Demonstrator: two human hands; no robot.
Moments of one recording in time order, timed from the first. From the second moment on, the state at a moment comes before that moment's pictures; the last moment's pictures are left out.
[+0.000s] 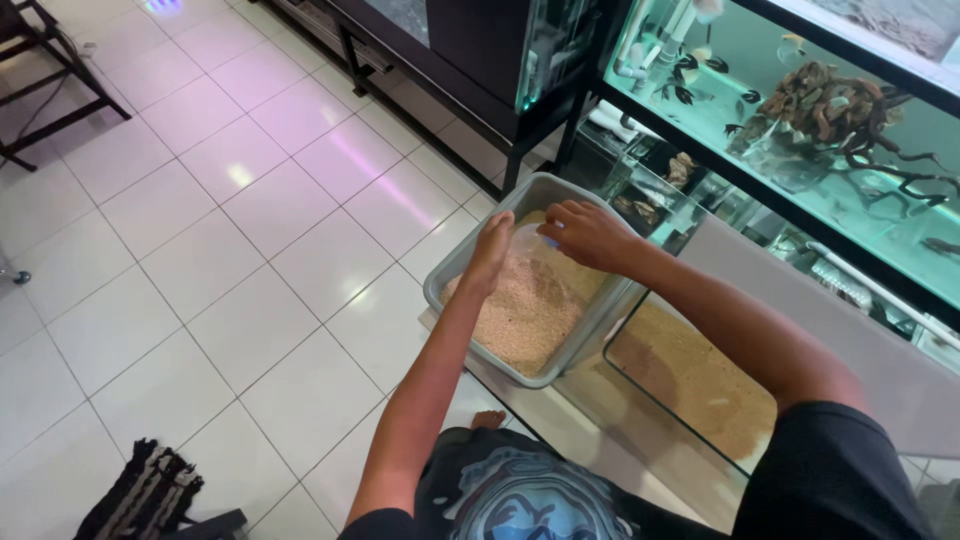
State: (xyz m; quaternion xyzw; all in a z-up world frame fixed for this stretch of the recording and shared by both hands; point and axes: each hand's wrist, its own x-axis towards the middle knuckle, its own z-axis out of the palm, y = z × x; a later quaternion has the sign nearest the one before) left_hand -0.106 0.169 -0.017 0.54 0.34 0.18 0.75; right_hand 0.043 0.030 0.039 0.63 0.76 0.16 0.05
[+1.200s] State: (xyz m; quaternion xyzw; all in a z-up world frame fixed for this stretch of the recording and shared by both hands) left_hand -0.033 -0.060 0.054 0.88 -0.10 -0.15 0.44; right_hand 0.051 -0.278 -0.001 0.89 0.36 -0.20 -0.19
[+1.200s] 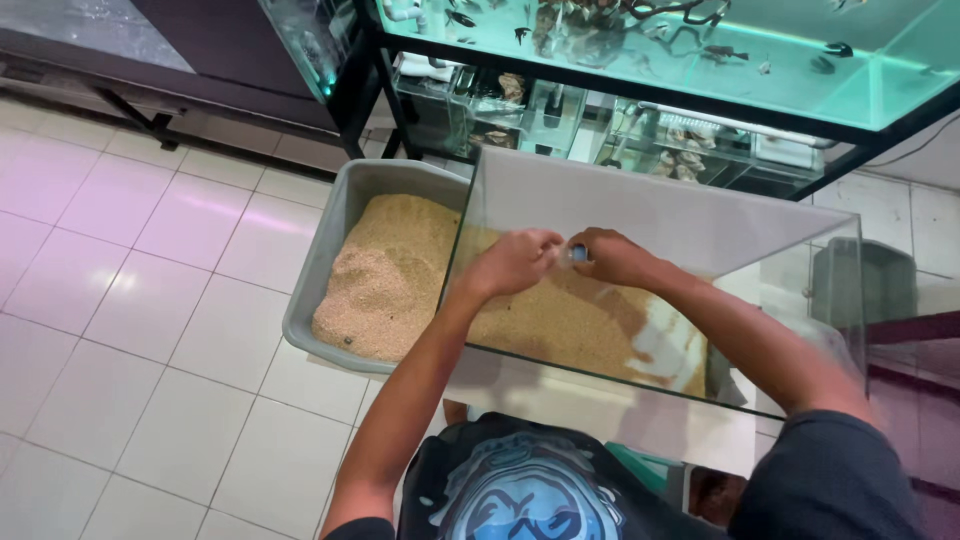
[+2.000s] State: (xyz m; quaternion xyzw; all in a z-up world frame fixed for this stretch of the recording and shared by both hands) left_hand -0.037 -0.033 0.051 0.94 -0.06 -0.13 0.30; right_hand 0.024 -0.243 -0.147 0.78 0.42 -0.42 -0.19
